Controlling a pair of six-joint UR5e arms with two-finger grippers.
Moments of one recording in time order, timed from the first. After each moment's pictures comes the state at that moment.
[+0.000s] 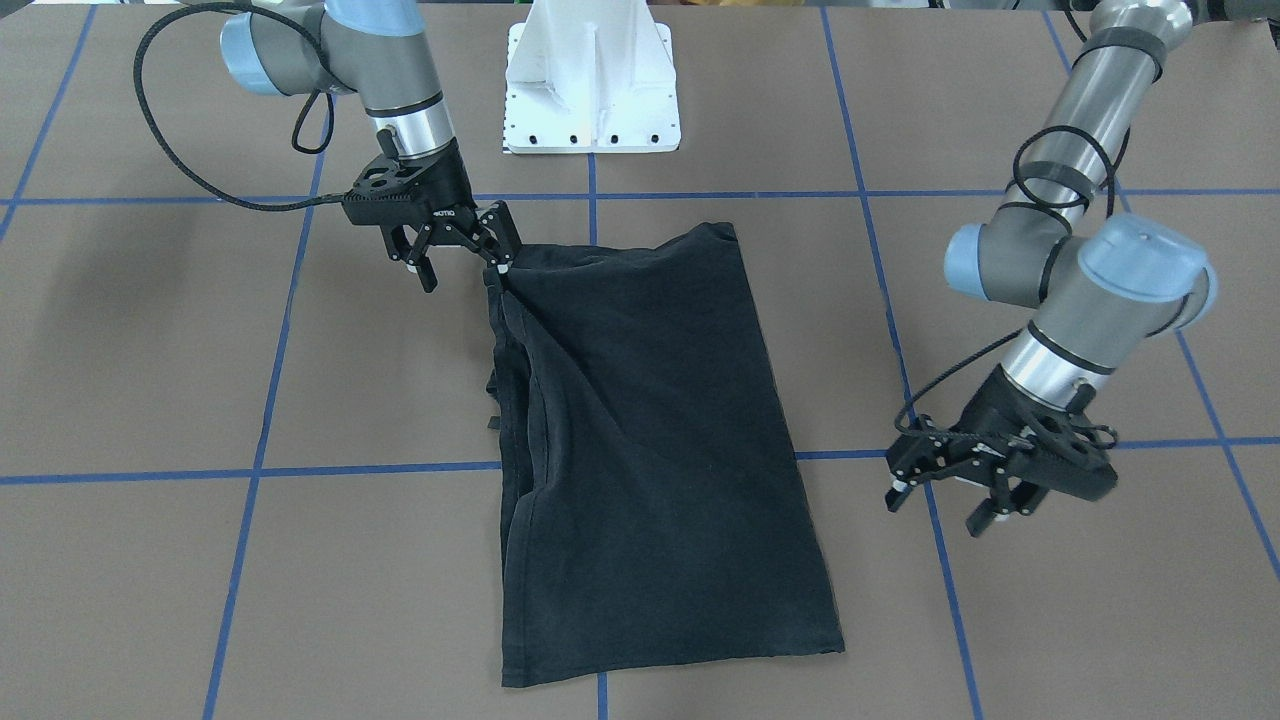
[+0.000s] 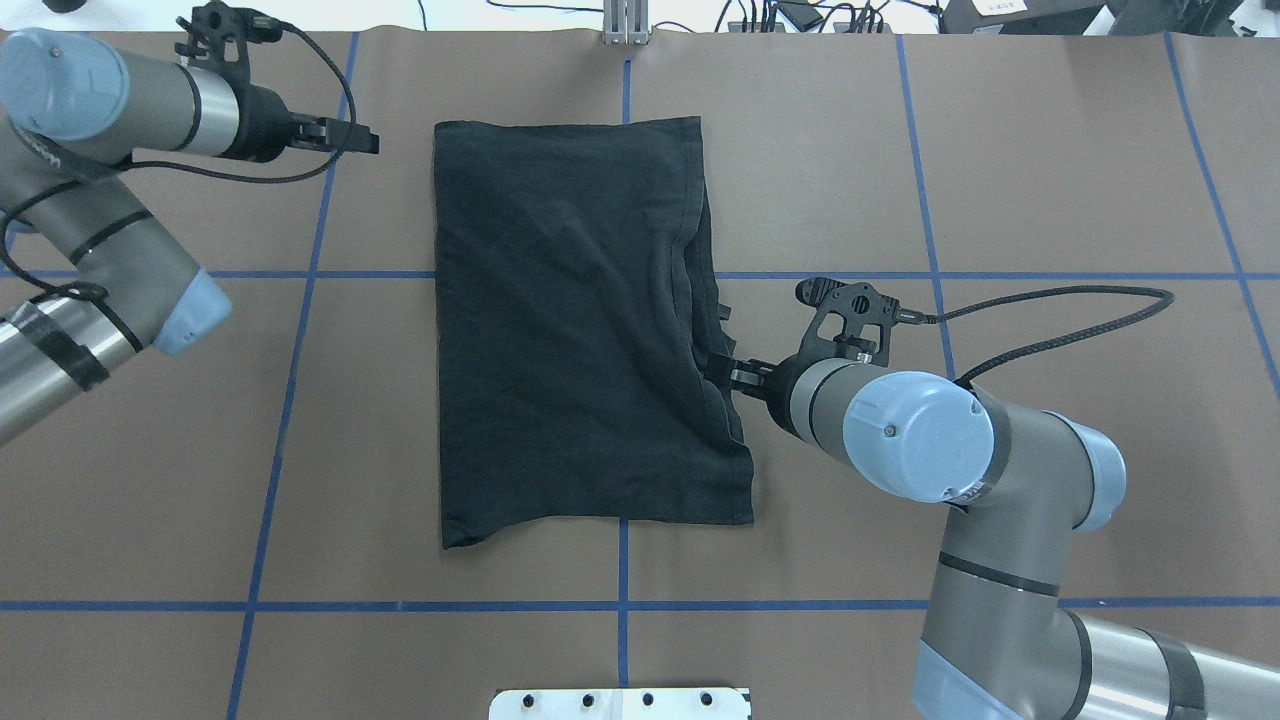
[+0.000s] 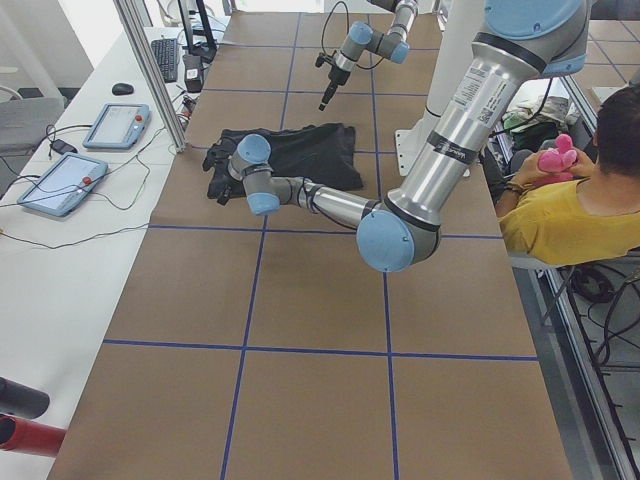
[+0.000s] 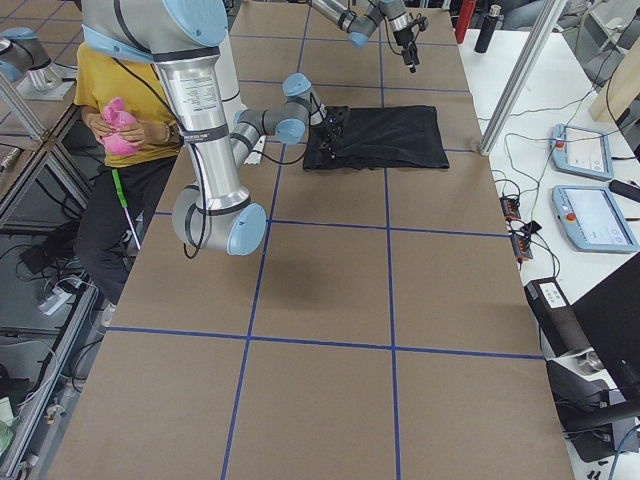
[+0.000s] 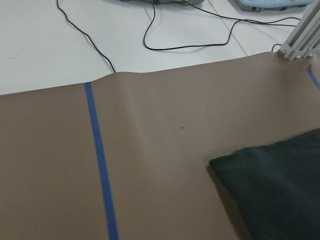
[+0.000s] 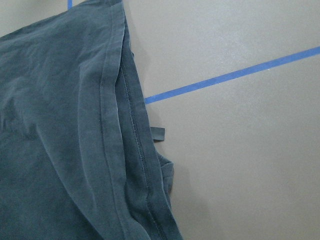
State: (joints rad) left arm -0.92 -2.06 -1.34 -2.54 -1.95 -0.97; right arm 0.40 -1.22 1.94 -1.30 1.44 1.55
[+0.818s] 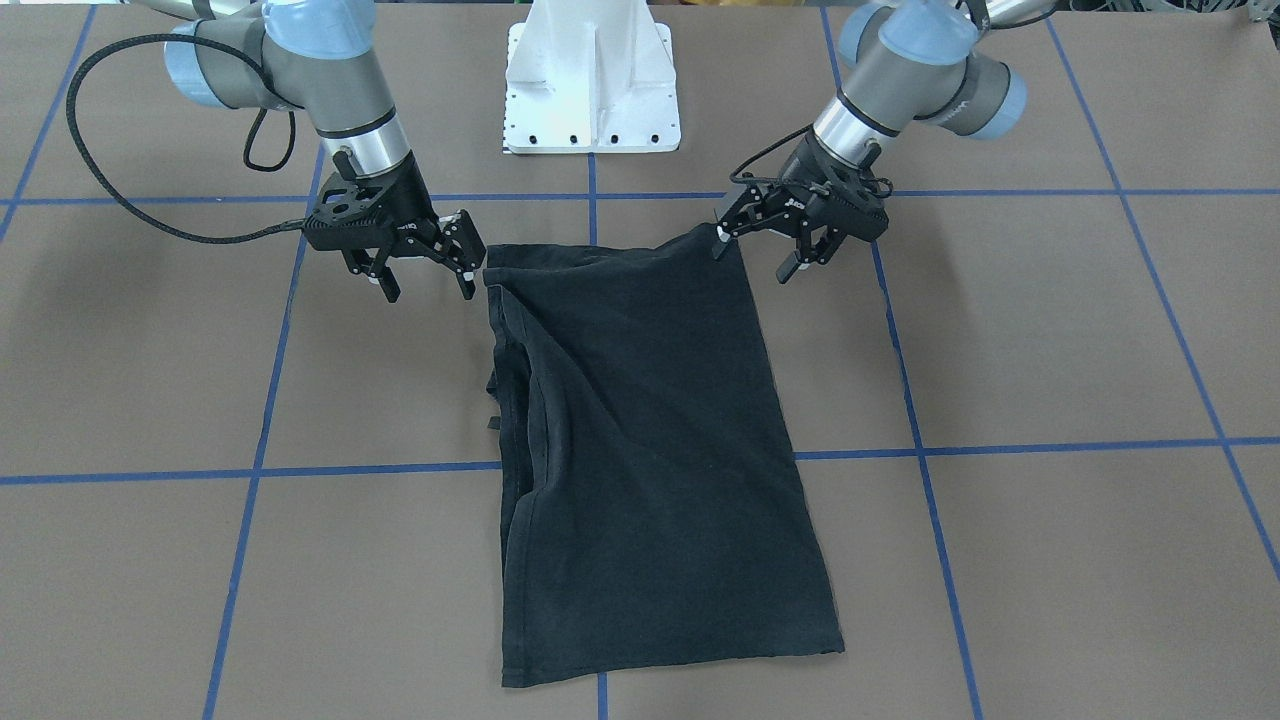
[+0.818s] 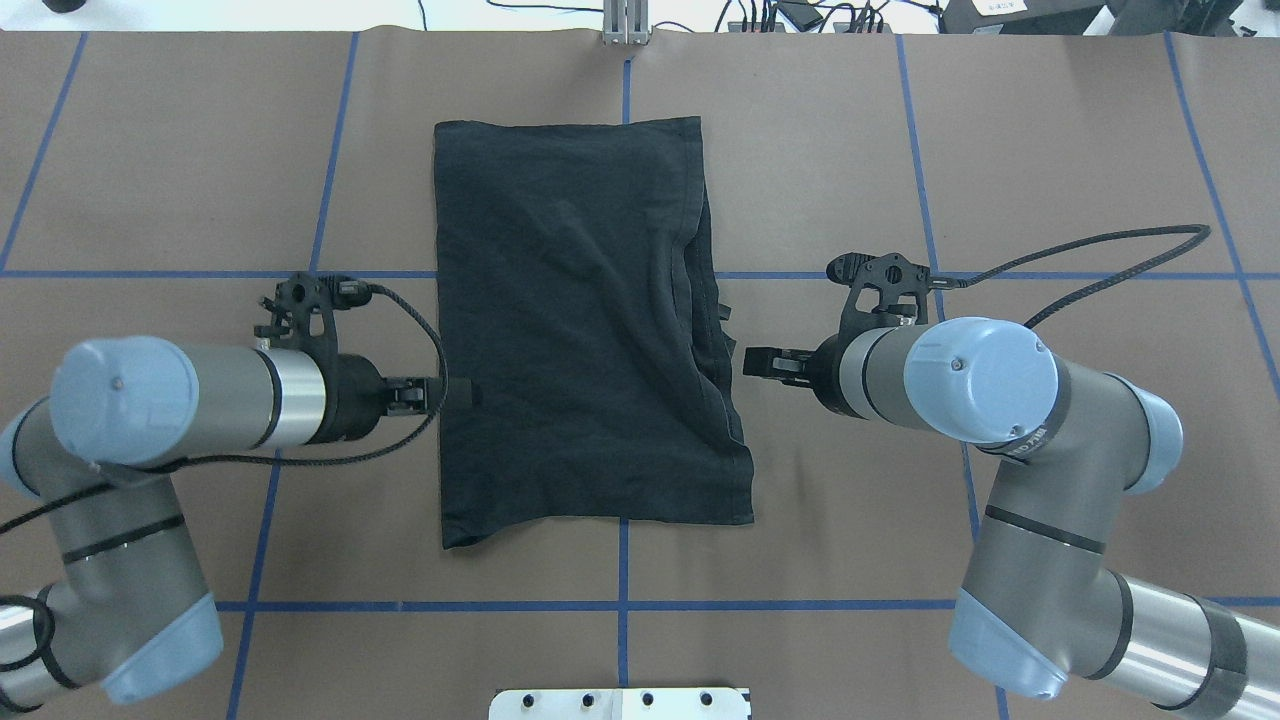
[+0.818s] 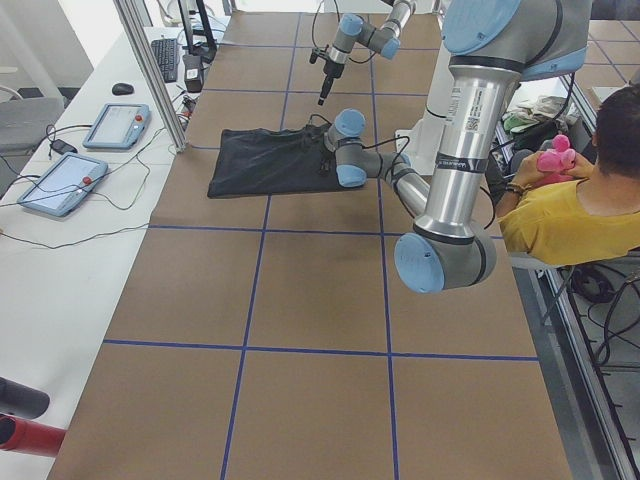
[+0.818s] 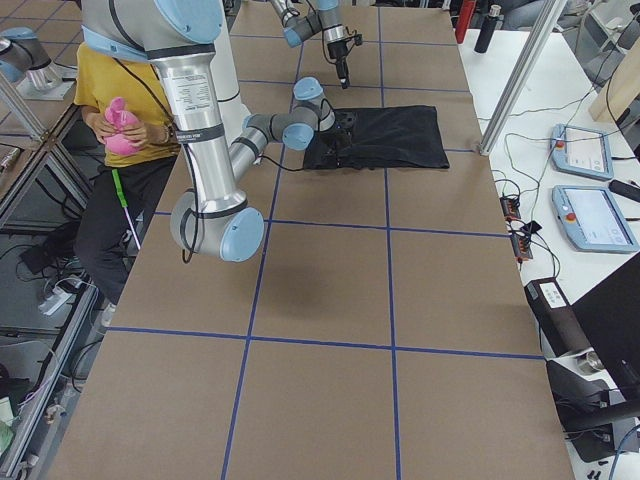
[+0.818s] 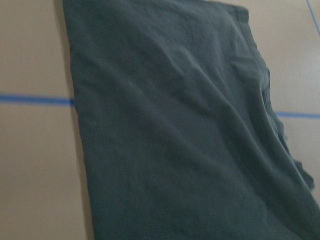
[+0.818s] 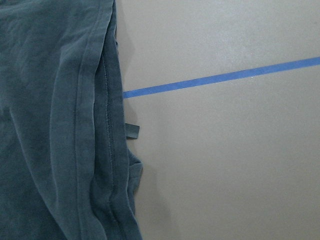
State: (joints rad) left arm -0.45 -1.78 -1.90 -2.30 -1.71 -1.34; right arm 0.48 -1.29 1.95 -1.24 1.60 1.39
